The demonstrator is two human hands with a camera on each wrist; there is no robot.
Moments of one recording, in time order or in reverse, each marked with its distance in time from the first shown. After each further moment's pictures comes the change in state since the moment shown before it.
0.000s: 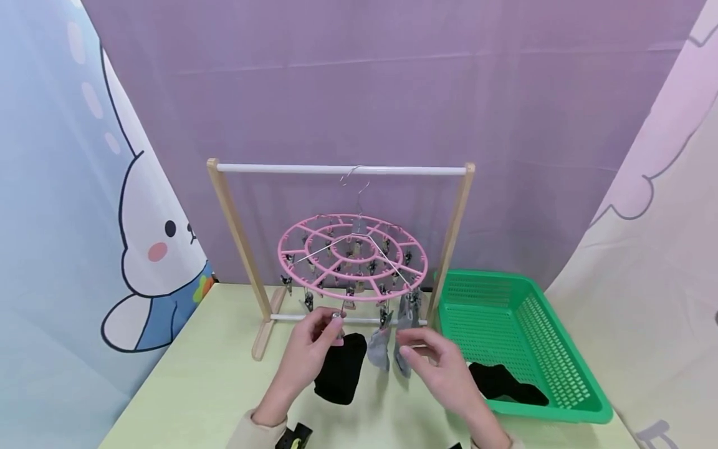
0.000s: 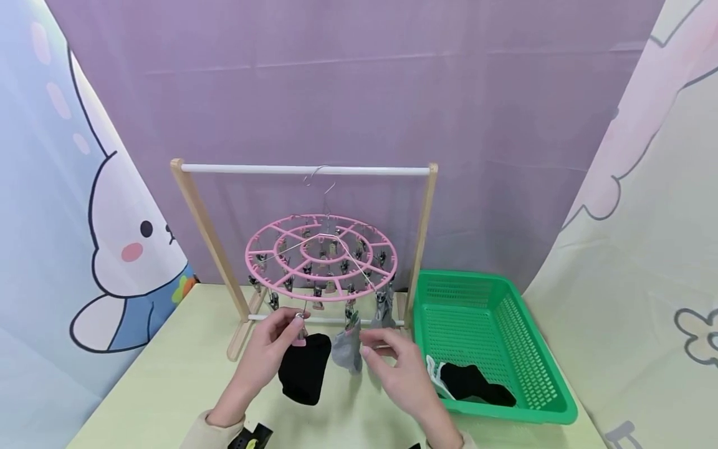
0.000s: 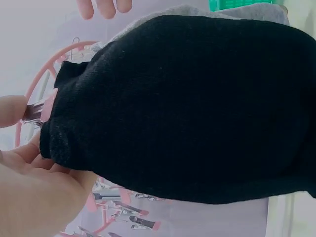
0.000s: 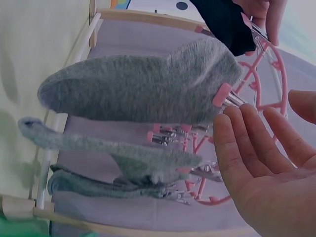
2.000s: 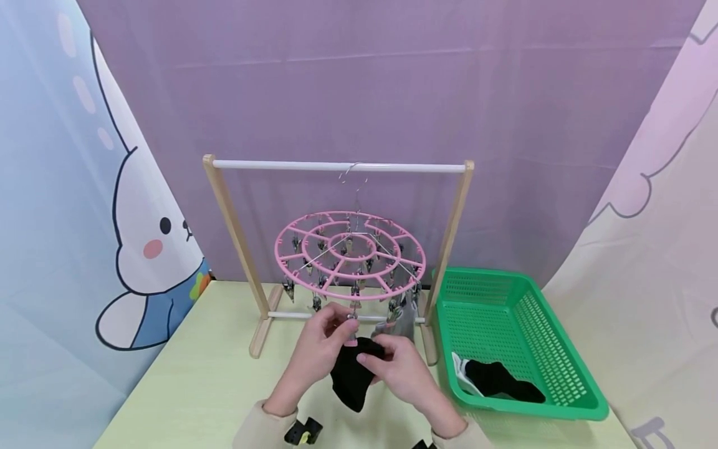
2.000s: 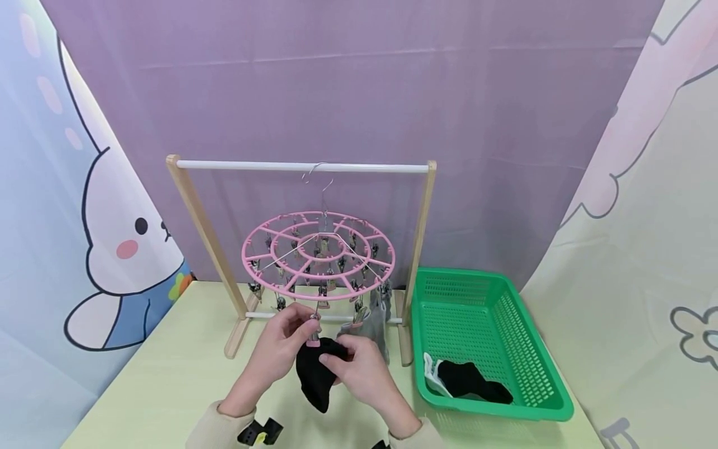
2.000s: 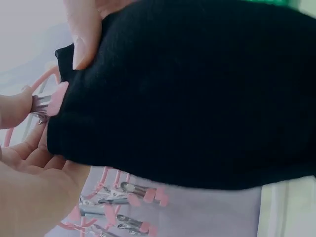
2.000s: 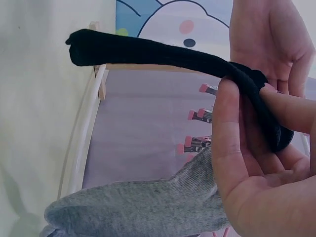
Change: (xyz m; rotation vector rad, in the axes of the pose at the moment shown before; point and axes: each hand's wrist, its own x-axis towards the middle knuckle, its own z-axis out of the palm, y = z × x) left_hand 0.010 0.001 0.014 0.006 -0.103 0.003; right_hand 0.023 -0.001 0.048 0.118 -0.236 0.256
